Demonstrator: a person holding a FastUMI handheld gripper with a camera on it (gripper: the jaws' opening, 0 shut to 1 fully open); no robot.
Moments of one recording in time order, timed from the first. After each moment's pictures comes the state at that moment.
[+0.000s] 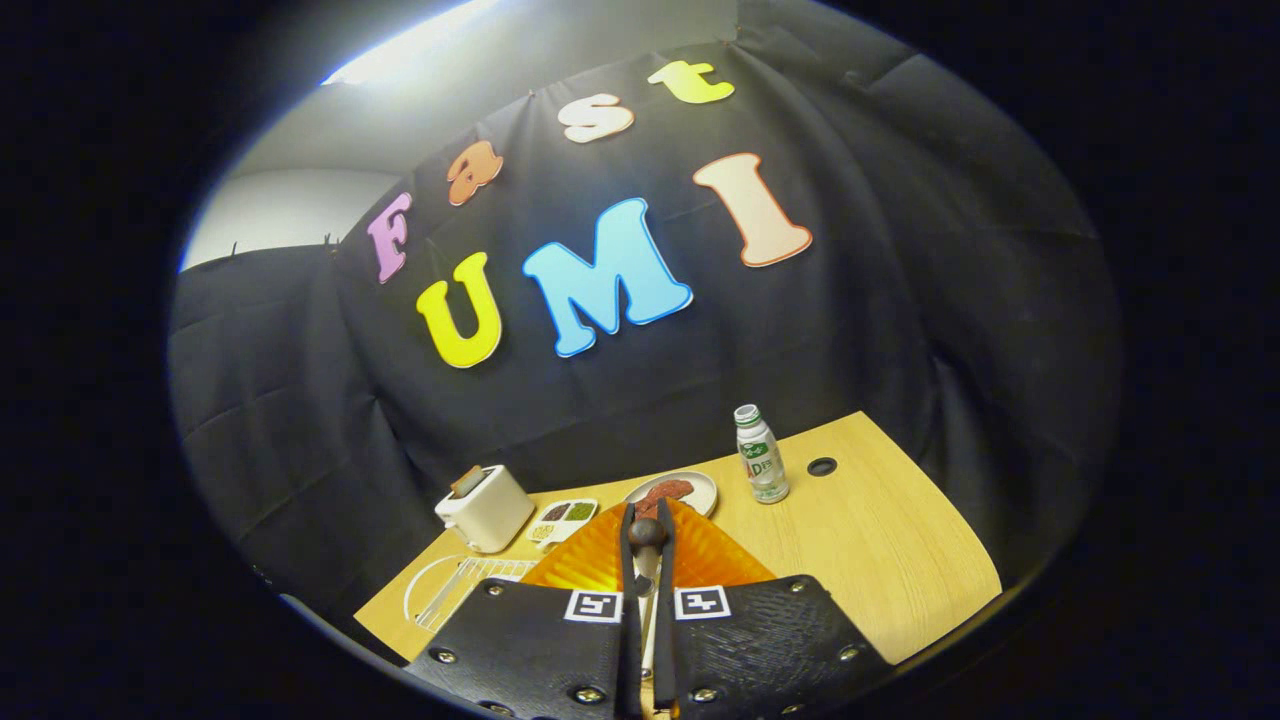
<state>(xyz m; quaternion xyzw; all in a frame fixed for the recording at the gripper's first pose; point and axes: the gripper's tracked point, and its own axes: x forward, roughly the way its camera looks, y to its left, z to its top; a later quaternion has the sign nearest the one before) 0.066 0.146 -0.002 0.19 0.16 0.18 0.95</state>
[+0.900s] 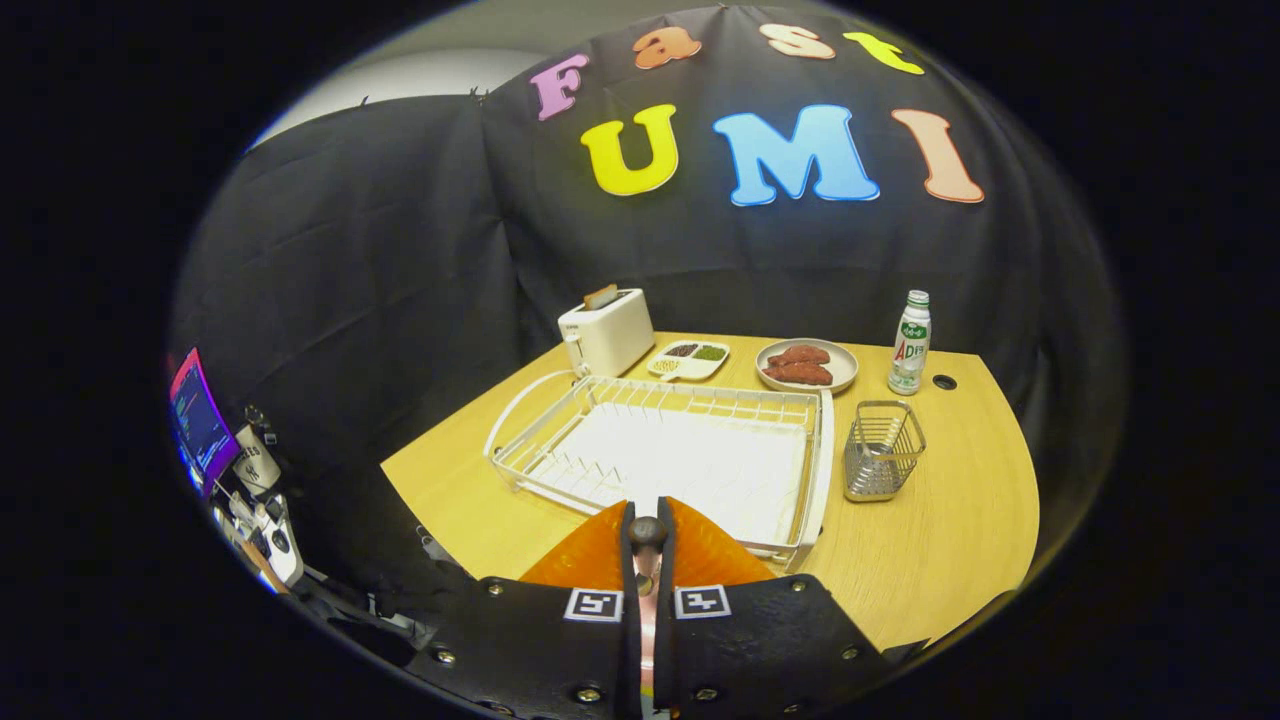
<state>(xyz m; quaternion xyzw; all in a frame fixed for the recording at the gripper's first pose) -0.097 0.299 -0.102 0.02 0.28 0.34 0.90</state>
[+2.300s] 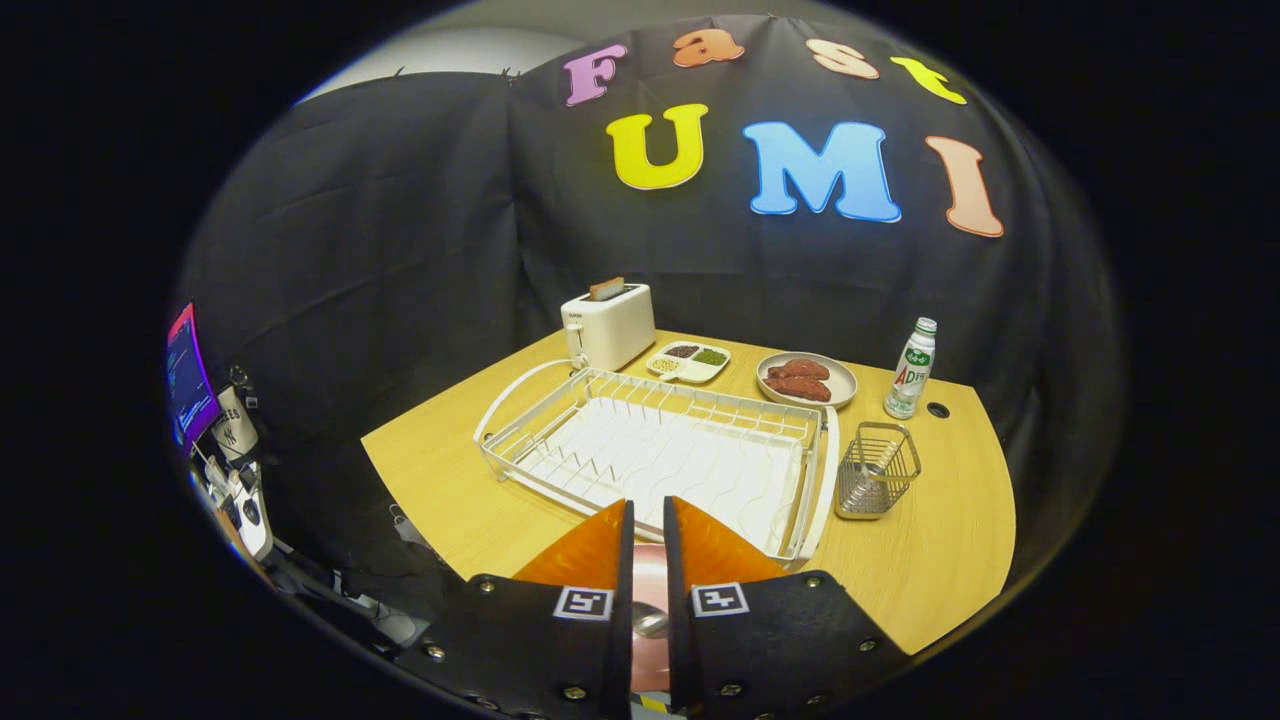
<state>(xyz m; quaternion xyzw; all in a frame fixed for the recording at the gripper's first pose) -0.084 0.303 -0.075 -0.01 0.25 0.33 0.91</state>
